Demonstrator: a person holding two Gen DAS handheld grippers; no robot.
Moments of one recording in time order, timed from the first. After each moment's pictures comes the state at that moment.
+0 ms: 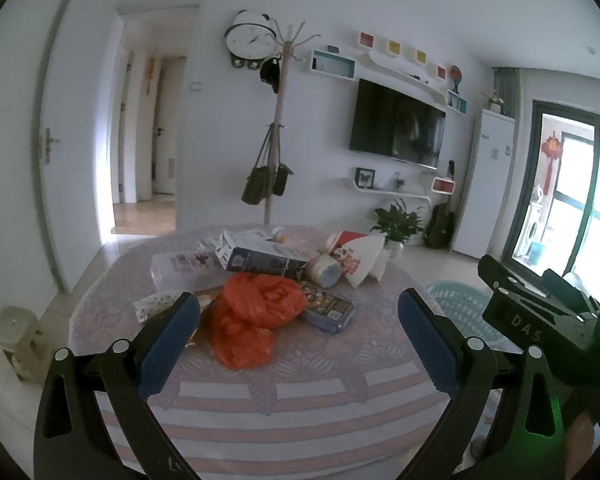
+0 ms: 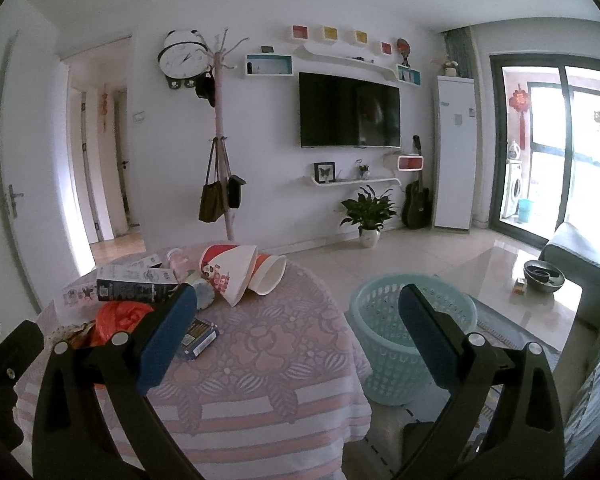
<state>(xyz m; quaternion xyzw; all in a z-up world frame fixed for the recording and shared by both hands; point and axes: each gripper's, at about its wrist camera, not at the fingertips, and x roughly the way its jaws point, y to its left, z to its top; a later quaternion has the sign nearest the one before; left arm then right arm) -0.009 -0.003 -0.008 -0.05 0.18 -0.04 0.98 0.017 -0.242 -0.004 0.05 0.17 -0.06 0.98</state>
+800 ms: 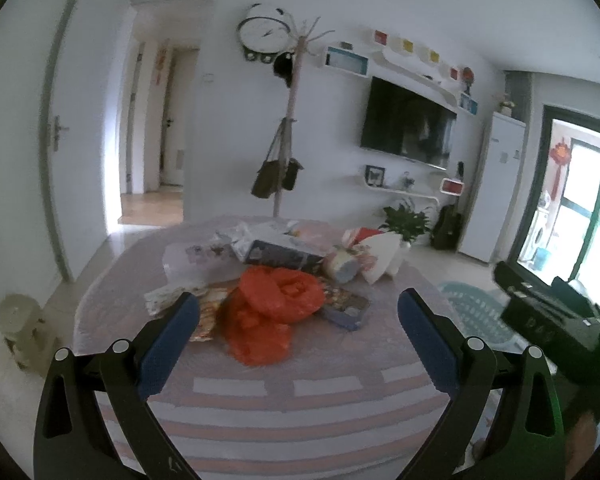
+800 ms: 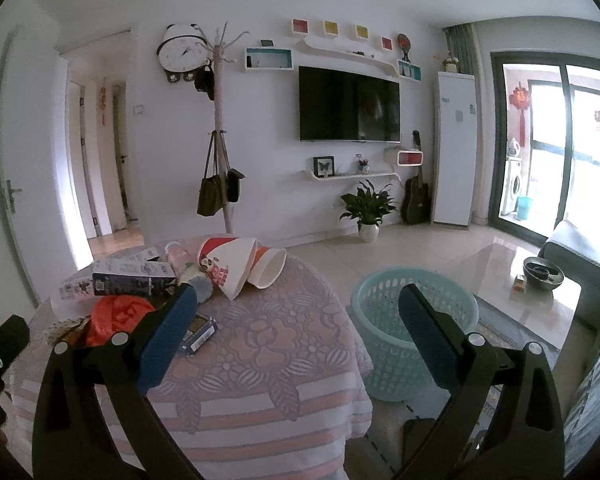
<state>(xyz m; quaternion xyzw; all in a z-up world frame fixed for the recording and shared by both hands) -0.001 0.029 -0.017 -0.07 0.19 -0.02 0.98 0.020 -0.241 -0.010 0.05 0.18 -0.07 0.98</state>
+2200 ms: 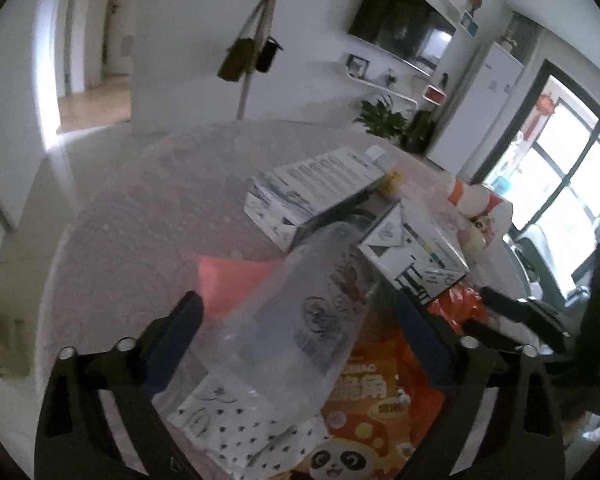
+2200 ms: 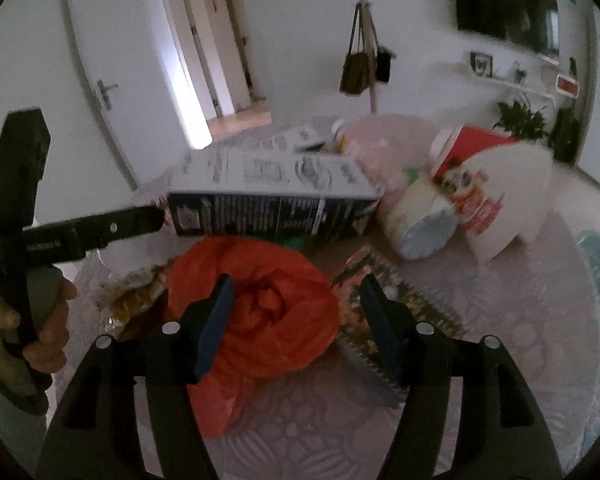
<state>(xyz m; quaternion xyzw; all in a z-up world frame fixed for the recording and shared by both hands) 0.240 0.170 -0.082 -0.10 0.41 -0.16 0.89 0.198 -0.094 -0.093 0.03 0.40 0.20 0.90</state>
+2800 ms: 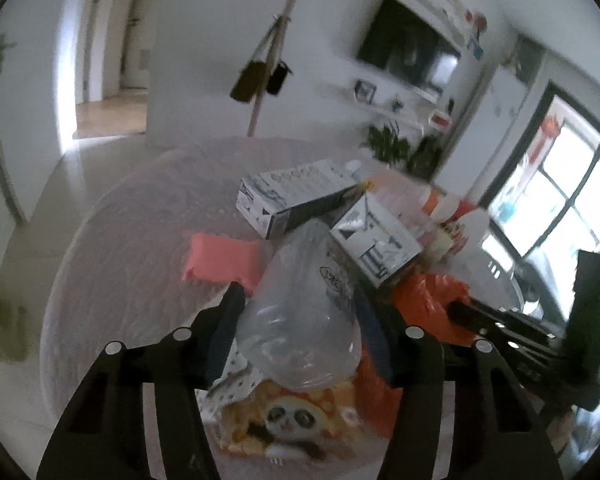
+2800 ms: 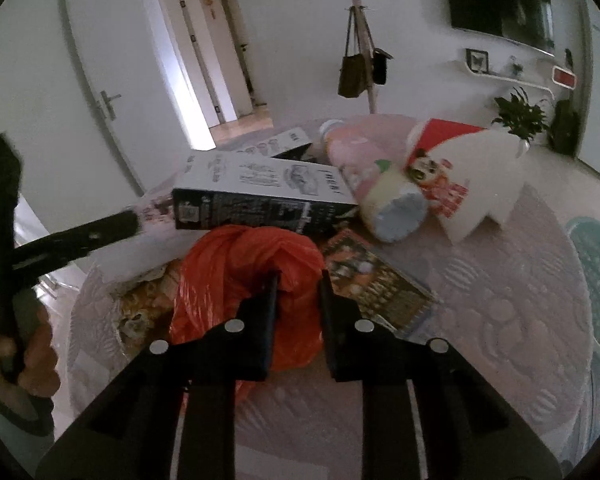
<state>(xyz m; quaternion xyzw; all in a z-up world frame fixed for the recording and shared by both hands) 0.173 0.163 -0.059 -0.14 0.36 -0.12 0.92 0.171 -0.129 -0.076 0.06 0.39 0.20 0.90</state>
